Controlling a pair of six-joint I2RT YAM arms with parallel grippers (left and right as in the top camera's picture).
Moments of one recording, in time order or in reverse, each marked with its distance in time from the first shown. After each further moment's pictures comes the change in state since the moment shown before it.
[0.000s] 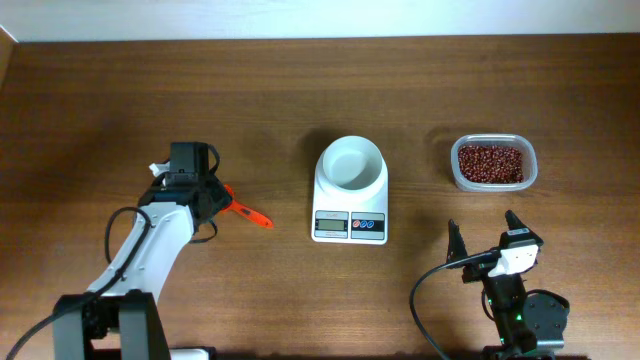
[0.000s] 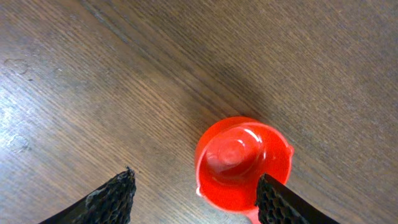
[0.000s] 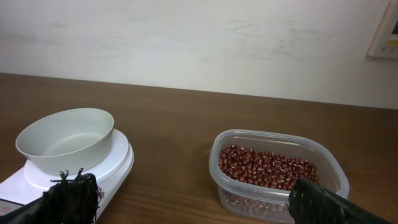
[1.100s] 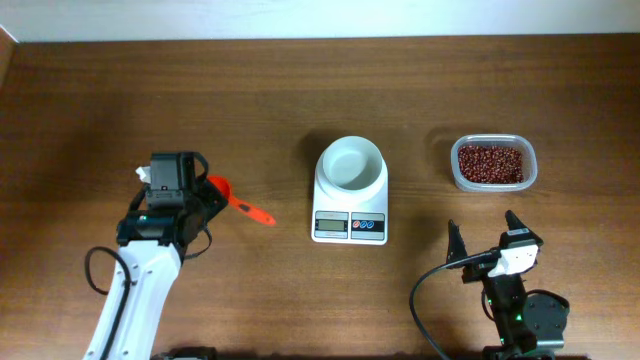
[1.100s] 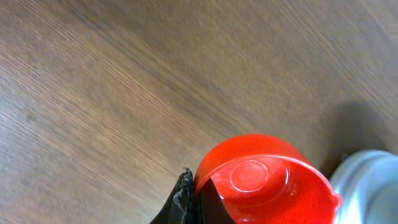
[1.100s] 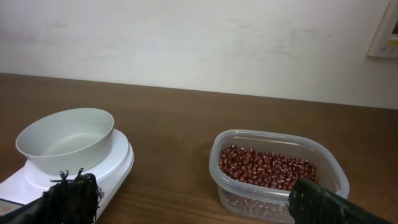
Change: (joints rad) left arm 0.000 -0.293 -0.008 -0.128 0.122 -0.016; right arm 0.000 0.000 0.000 0.000 0.000 0.000
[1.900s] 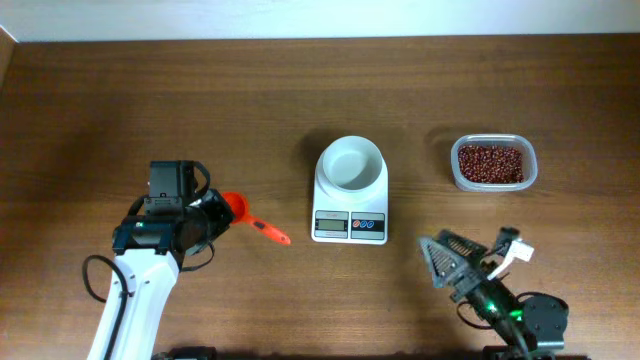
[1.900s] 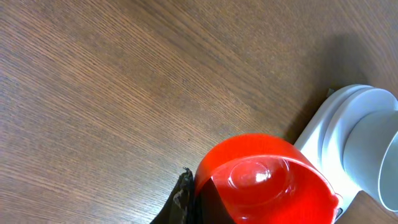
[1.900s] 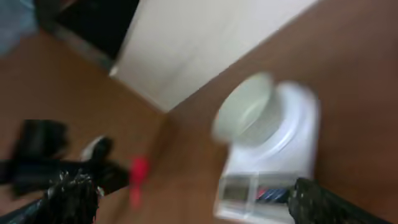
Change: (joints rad) left arm 0.000 -0.042 0.000 -0.145 0.182 0.000; right arm 0.000 0.000 0.000 0.016 -0.503 0.932
